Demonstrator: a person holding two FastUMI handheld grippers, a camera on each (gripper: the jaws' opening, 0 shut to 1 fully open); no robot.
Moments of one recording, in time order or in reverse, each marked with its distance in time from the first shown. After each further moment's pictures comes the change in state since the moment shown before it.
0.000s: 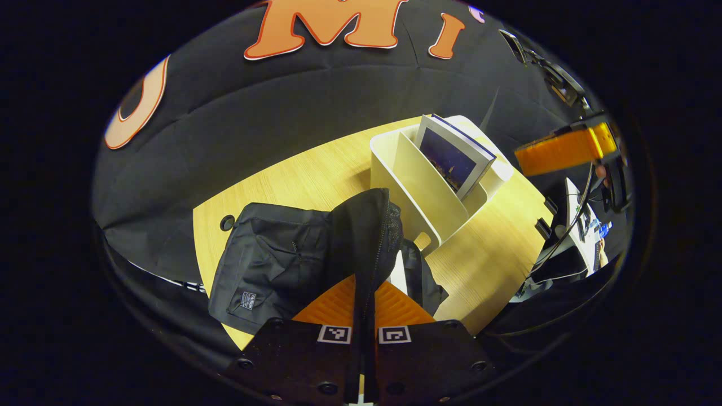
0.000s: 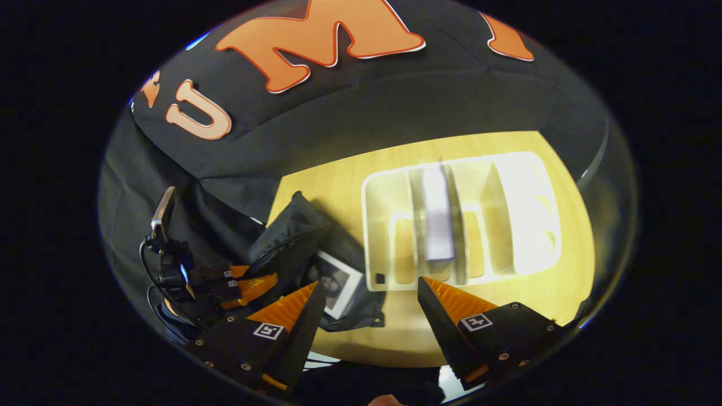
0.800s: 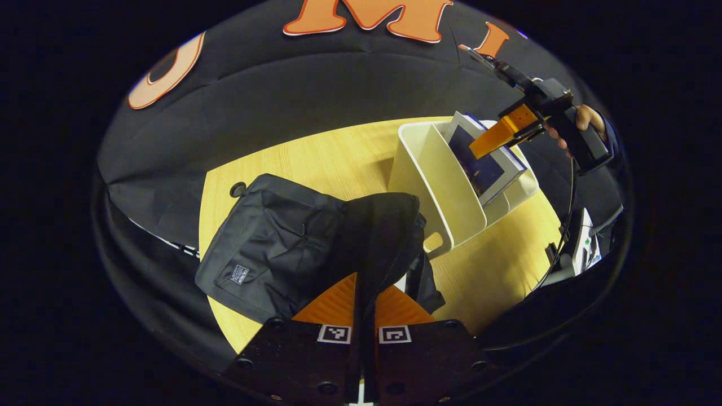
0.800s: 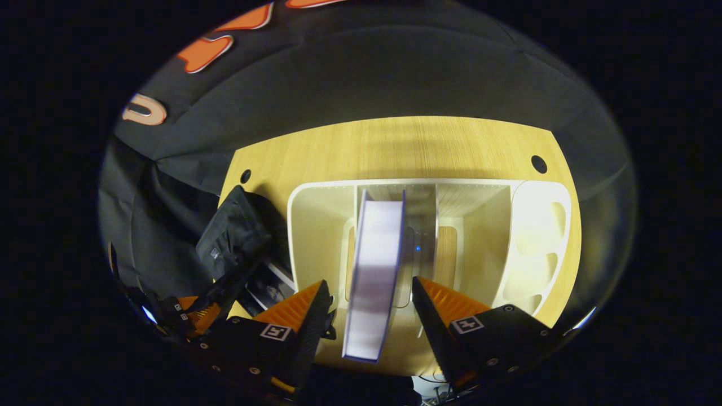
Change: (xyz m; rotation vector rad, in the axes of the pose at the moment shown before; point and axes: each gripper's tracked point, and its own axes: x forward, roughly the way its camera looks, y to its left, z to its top) left arm 0.016 -0.003 -0.016 -0.197 0.066 0.086; right arm 0.124 -0.064 0.040 -0.031 0.280 -0.085
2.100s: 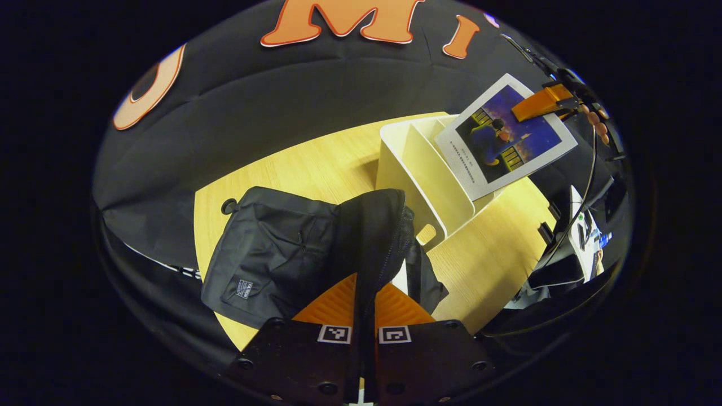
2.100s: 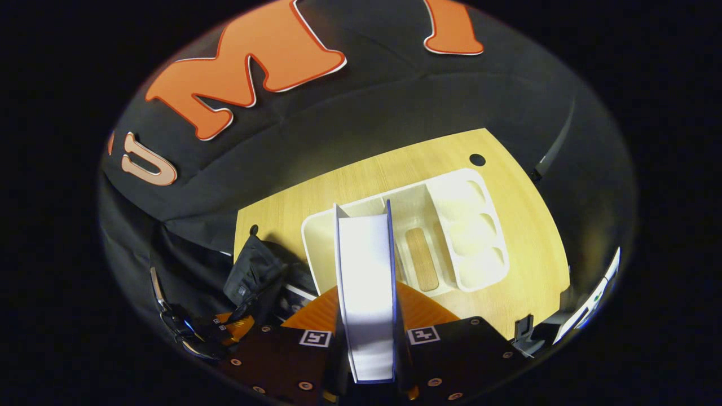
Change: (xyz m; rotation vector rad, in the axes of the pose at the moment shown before) left arm -0.014 0.013 0.001 0.171 -0.046 -0.098; right arm -0.145 -0.005 -0.038 0.273 -0.307 -0.034
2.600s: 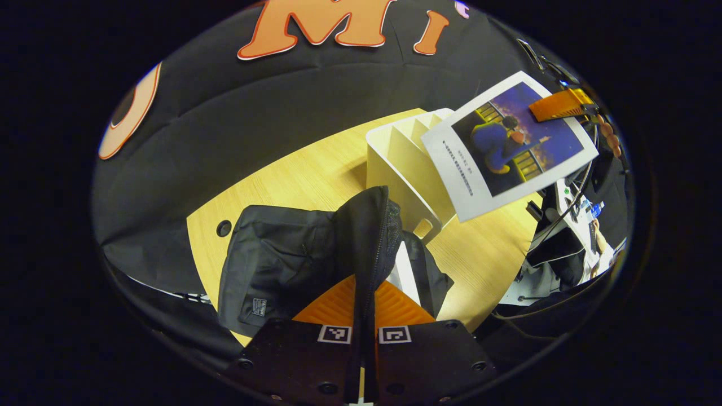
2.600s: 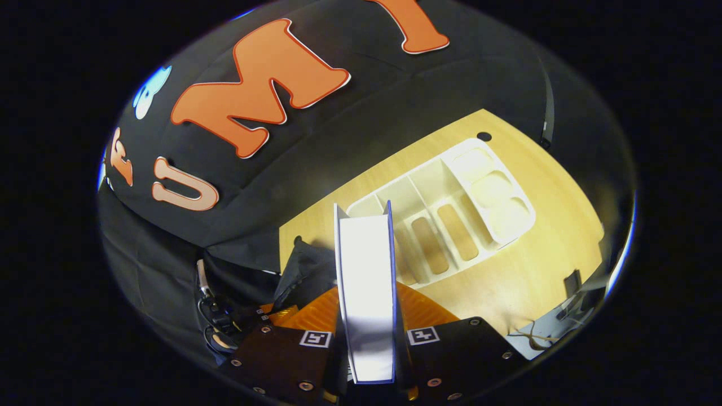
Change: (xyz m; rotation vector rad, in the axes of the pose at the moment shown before) left arm -0.013 0.019 0.009 0.134 -0.018 -0.069; right arm -0.042 0.056 -0.066 0.206 -0.045 0.209
